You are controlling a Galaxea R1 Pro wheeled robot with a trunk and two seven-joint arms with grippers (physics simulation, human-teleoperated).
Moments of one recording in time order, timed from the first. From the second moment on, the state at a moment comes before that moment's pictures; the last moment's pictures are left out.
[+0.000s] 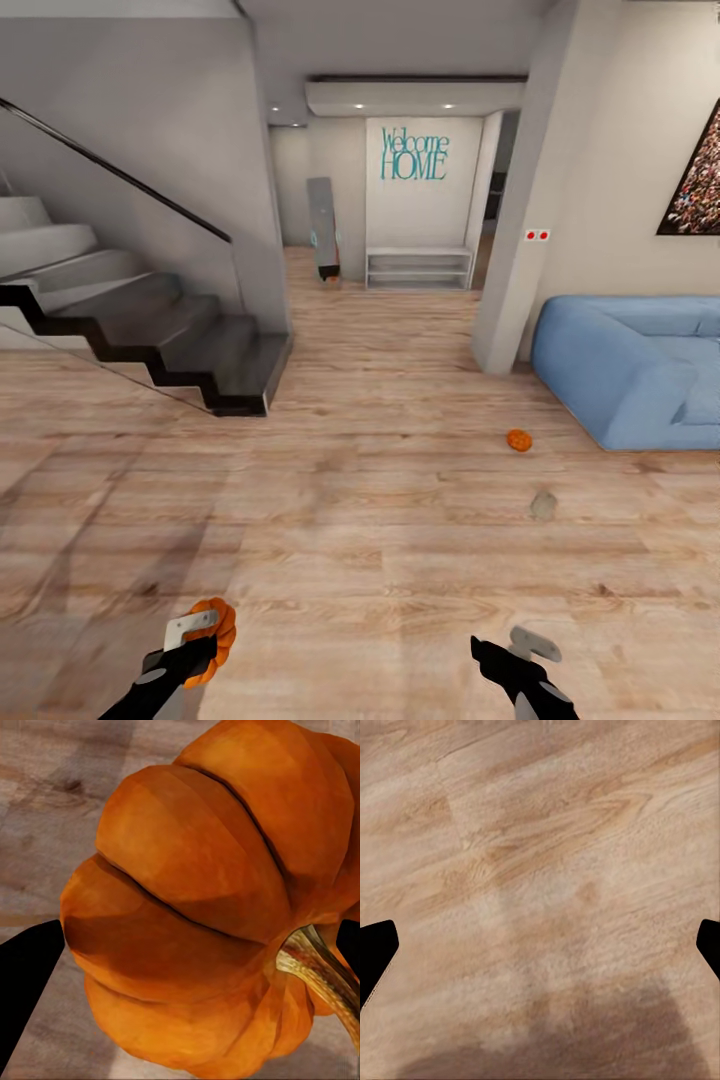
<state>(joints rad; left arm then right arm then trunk) -0.46 0.12 -0.13 -0.31 0.32 -0.05 0.18 -0.37 0.01 -0.19 -0.47 -0.18 0.03 -0.03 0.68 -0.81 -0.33</state>
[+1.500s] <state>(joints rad) -0.46 0.11 -0.13 -0.30 0.32 -0.06 0.18 -0.37 0.01 -0.19 -0.47 -0.18 0.02 -0.03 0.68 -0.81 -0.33</state>
